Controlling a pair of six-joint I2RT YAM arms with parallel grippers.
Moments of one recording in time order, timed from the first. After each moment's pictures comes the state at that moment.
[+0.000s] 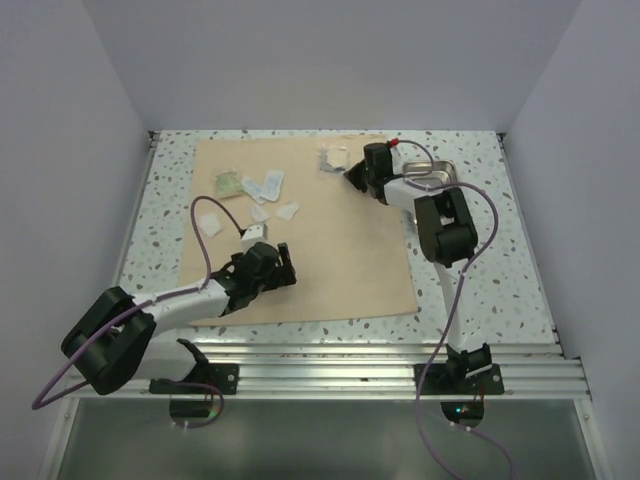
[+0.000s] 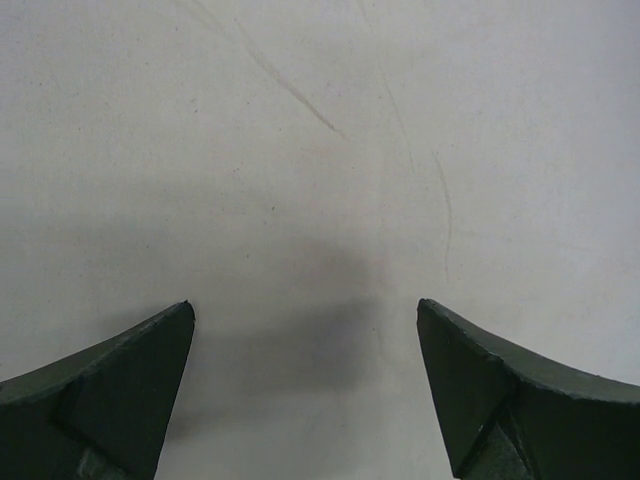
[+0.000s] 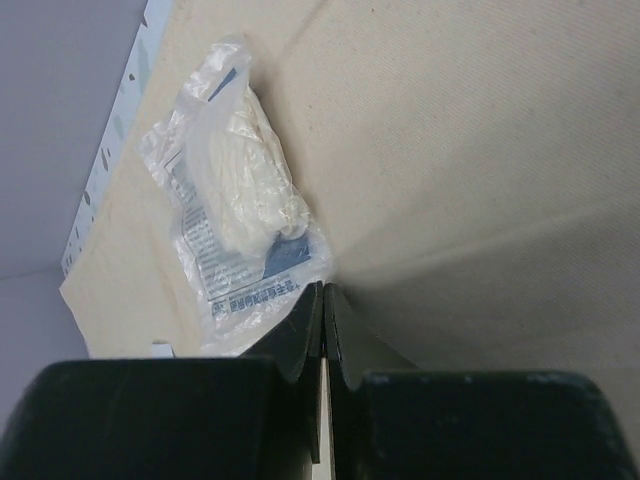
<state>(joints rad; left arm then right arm) -0.70 1.30 0.46 0.07 -0.35 -0.80 0.34 2.44 1.78 0.10 0.06 1.11</state>
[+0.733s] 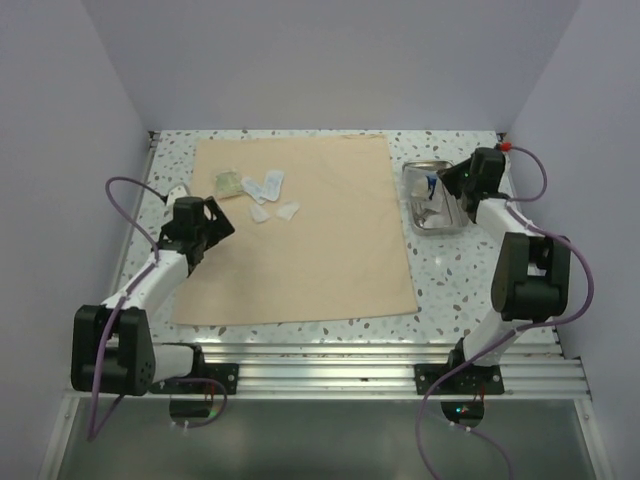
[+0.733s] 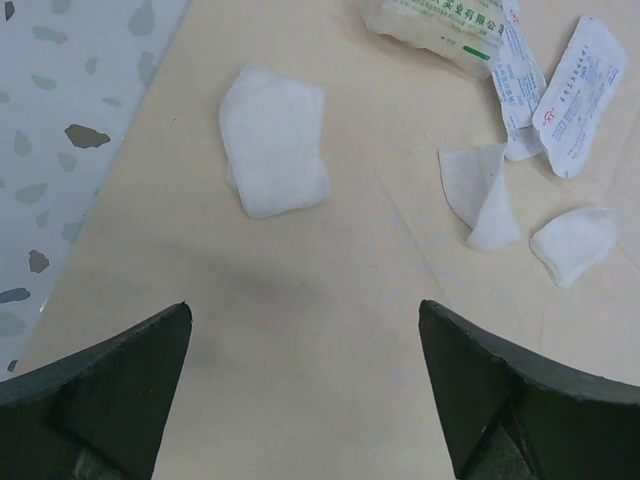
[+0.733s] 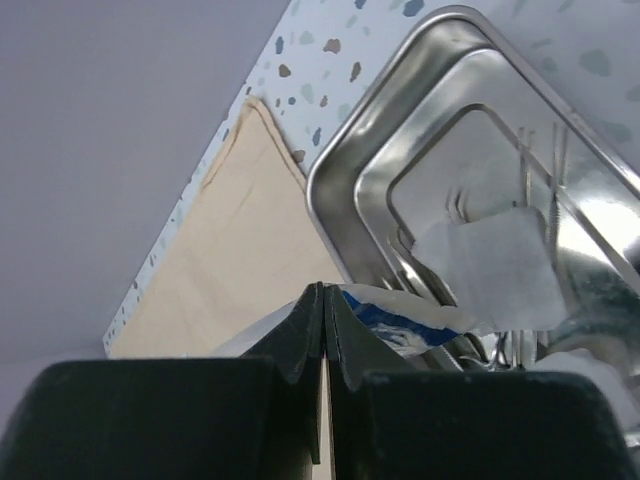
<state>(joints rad) -0.08 1.27 0.70 -0.15 -0.22 -0.58 -0.07 1.71 1.13 0.11 -0.06 0.93</state>
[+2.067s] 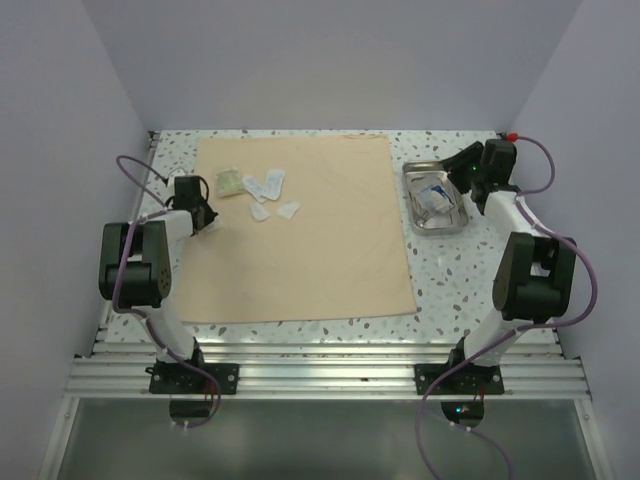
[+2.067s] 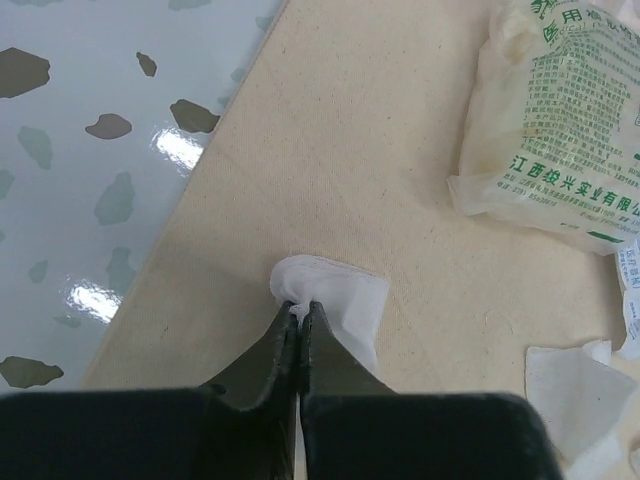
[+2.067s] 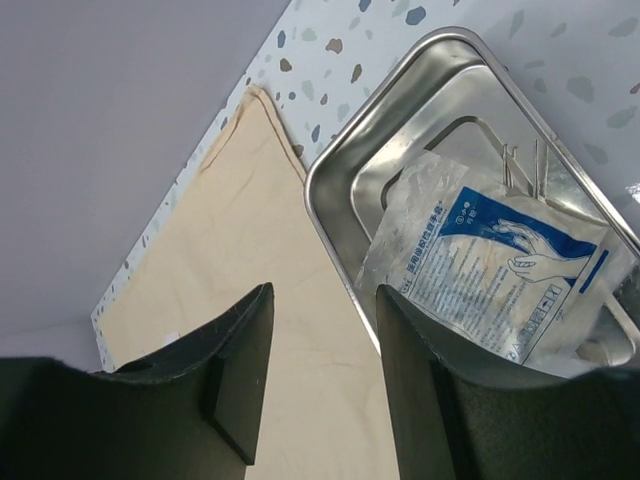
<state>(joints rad) 0.06 1.81 0.97 0.05 -0.18 -0.53 -0.13 1.72 1.21 -0.01 -0.14 0.85</state>
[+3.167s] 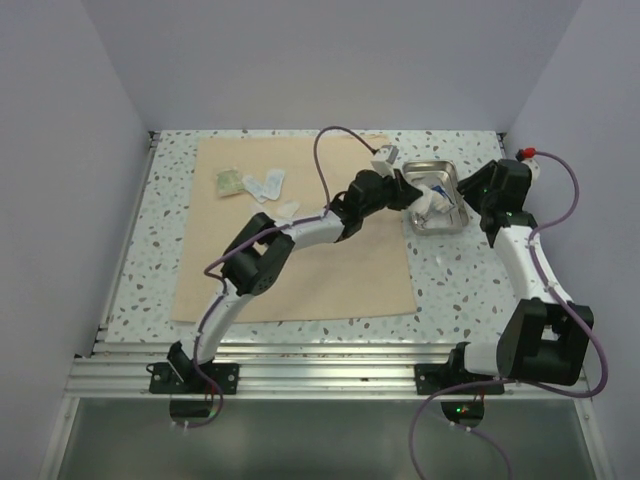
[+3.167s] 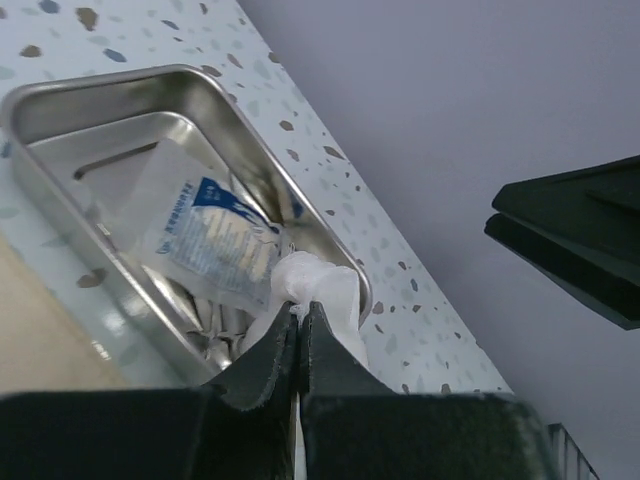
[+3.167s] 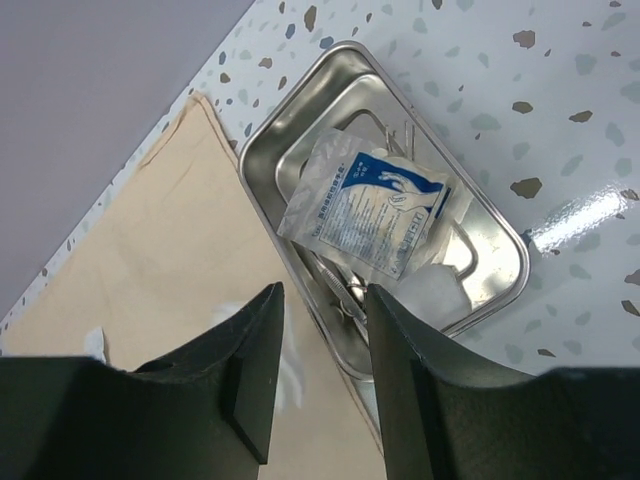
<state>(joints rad) -0.79 2.35 1.76 0.49 0.12 -0.68 -0.13 1.34 0.99 -0.14 0.04 0.70</state>
